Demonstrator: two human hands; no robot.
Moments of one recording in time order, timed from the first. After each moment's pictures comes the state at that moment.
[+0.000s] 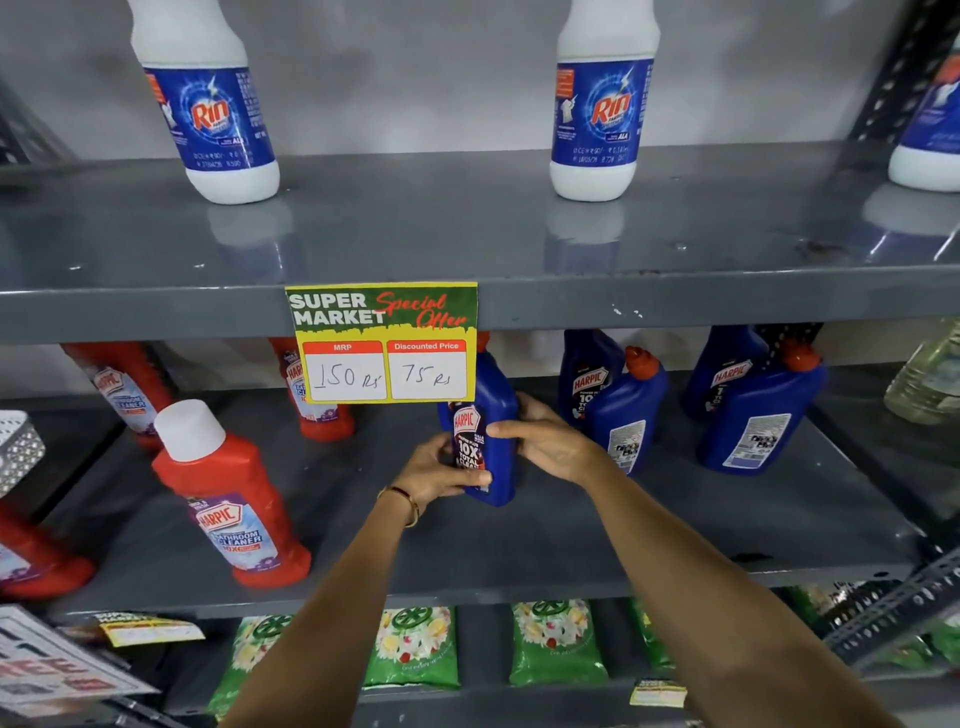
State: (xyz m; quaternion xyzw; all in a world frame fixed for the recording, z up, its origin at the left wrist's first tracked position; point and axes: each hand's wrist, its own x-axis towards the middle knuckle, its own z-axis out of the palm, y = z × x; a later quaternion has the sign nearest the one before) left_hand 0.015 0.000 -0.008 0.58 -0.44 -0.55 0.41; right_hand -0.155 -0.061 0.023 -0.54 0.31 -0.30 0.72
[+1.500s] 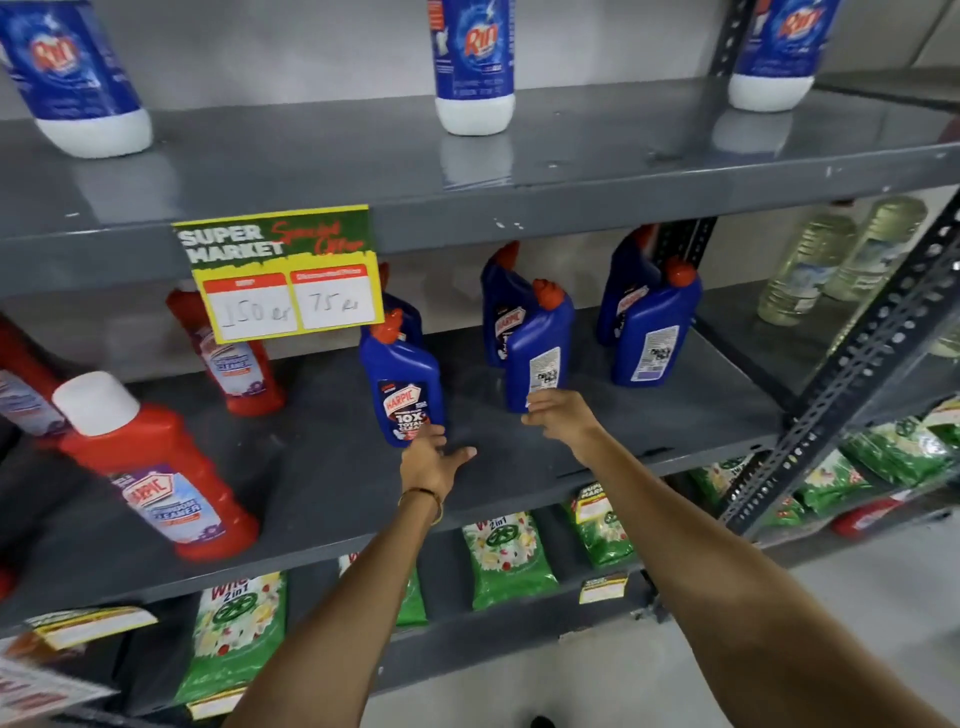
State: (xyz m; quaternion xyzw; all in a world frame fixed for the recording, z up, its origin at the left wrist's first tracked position) left_hand -0.071 0.044 -0.042 0.70 -0.45 -0.37 0.41; right_hand -0.252 -0.005 -0.008 -0.48 0.62 -0.35 0.52
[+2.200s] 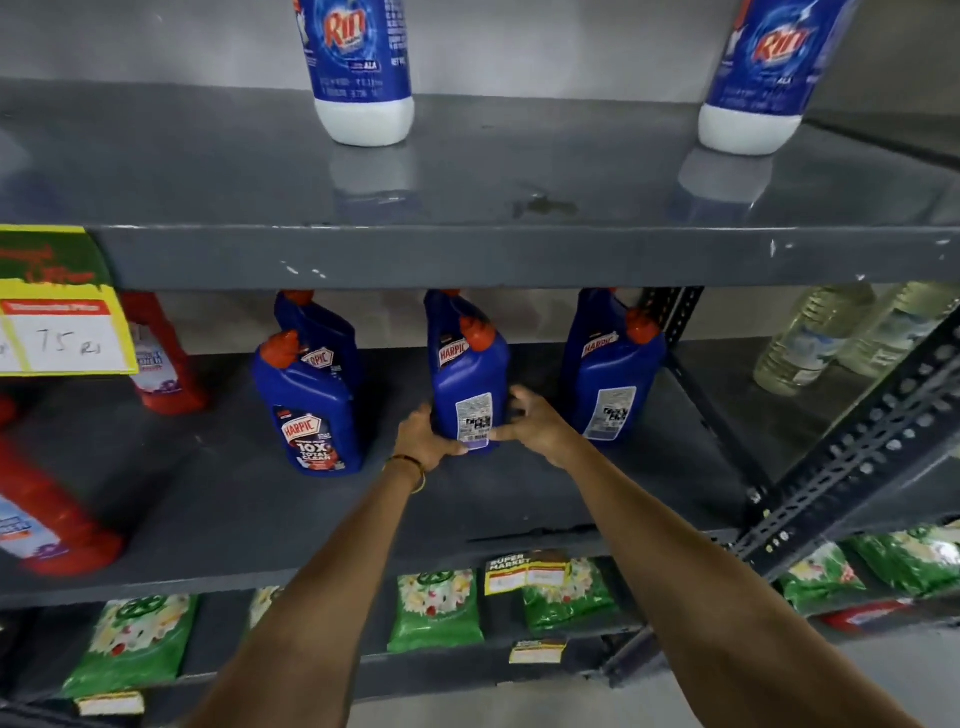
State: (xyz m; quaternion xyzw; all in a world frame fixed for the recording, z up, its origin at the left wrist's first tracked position) left_hand -0.166 -0.055 -0.025 0.69 -0.50 -0.37 0.38; right_hand -0.328 -0.090 -0.001 -0.63 0.52 -0.25 0.52
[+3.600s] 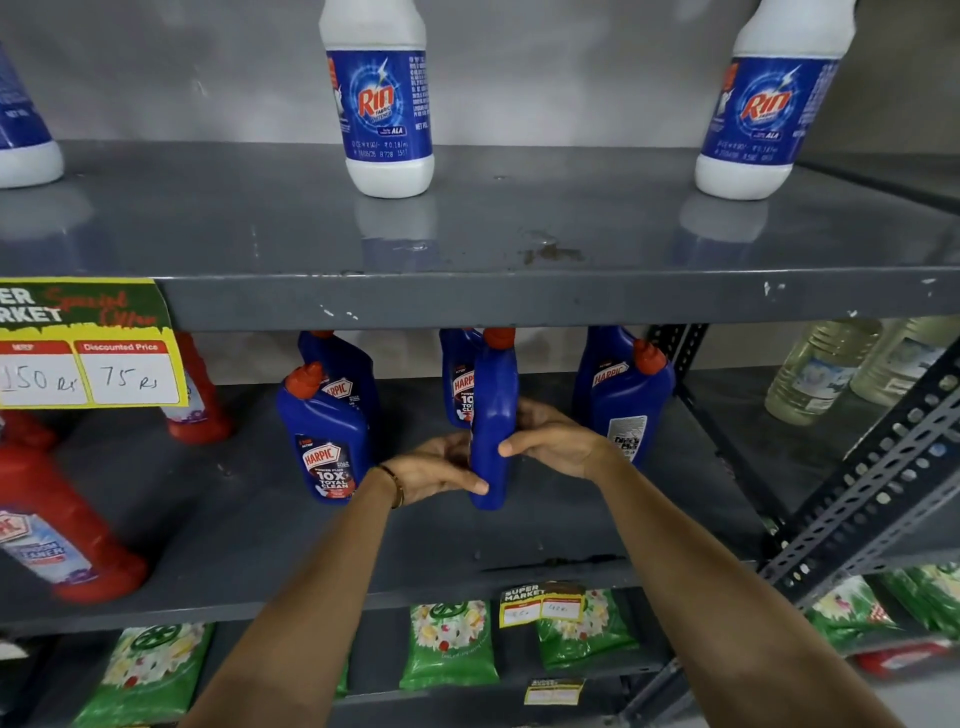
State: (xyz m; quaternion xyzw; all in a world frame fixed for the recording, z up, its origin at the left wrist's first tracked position) left_hand -0.143 -0.046 0.005 0.45 -0.51 -0.69 0.27; right_hand -0.338 -0.087 0.039 -0.63 0.32 -0.22 0.68
